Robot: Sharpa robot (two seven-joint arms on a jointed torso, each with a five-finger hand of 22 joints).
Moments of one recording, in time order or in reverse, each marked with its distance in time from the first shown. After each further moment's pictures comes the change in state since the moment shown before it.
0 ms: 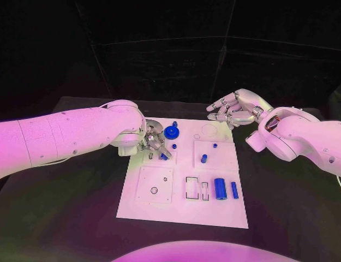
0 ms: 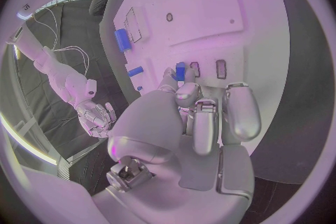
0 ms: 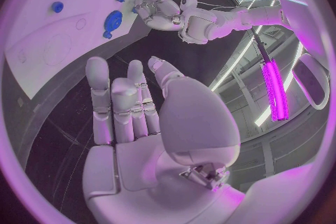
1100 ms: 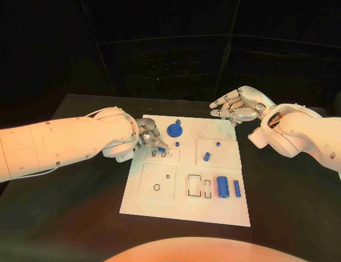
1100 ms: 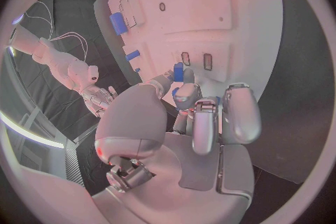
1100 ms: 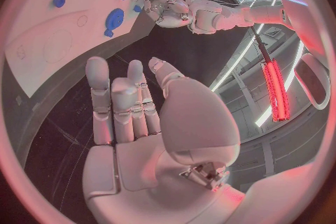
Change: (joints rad) left arm -0.039 -0.112 -0.003 0.131 -0.039 -0.291 0.007; left_hand -0.262 -0.195 0.548 -0.049 0.002 -0.001 0.002 0.047 0.062 0.024 -0.005 0.012 0.018 0.000 0.000 0.000 0.001 -0.010 0.000 0.000 0.012 0.035; right arm 0.000 0.008 0.000 -0.033 0.000 0.011 -0.001; right_hand -0.014 0.007 0.003 0.003 0.000 0.000 0.000 0.000 0.000 0.000 0.000 0.000 -0.002 0.000 0.000 -0.007 -0.001 0.000 0.000 0.000 0.000 -0.003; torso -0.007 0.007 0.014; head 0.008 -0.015
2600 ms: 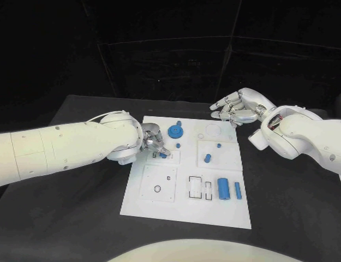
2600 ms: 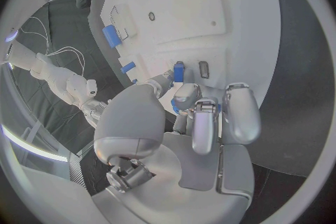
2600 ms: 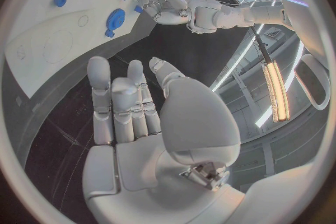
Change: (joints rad) left arm -0.017 0.025 0.003 -0.017 -0.087 0.058 -0.002; left_hand -0.019 -0.019 0.044 -0.003 -0.003 0.001 0.004 0.010 0.010 0.003 -0.003 0.000 0.000 0.000 0.000 0.000 0.000 0.001 0.004 -0.003 0.000 0.001; right arm 0.000 0.009 0.000 -0.011 -0.004 0.004 0.003; right_hand -0.004 -0.004 0.003 0.003 0.000 0.000 0.000 0.000 0.000 0.000 0.000 0.000 -0.001 0.000 0.000 0.000 -0.002 0.016 0.000 0.000 -0.005 -0.004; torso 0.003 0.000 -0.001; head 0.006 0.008
